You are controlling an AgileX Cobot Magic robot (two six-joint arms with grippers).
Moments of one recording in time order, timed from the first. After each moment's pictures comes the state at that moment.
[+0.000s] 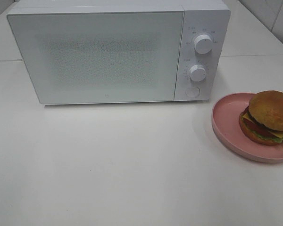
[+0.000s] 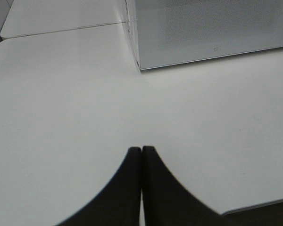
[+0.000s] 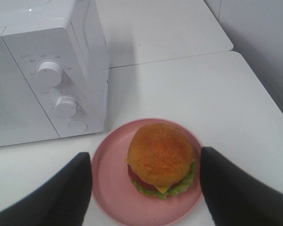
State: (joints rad) left arm -0.02 0.00 -0.51 -0.16 1.06 0.22; right arm -0.01 0.48 -0.55 0.03 0.51 0.01
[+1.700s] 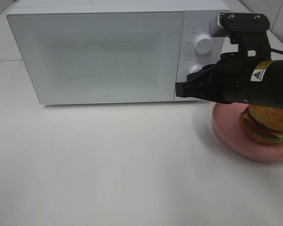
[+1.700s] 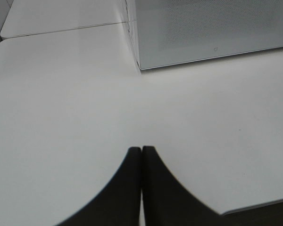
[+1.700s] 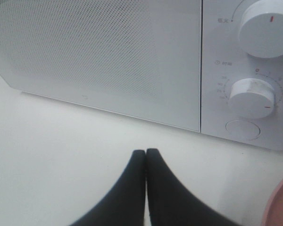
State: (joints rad) left arm -0.02 0.00 -0.51 -0.16 1.06 0.22; right arm 0.56 1.43 -0.58 0.12 -0.31 0.02
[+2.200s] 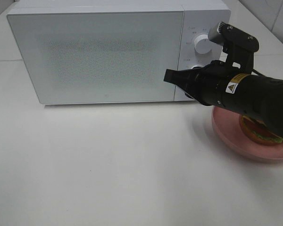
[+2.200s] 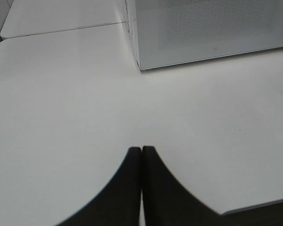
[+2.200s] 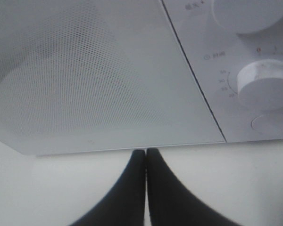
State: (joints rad) left arm -0.02 0.00 -0.51 -0.16 1.06 0.22; right arm 0.56 1.66 -0.59 0.09 -0.65 0.46
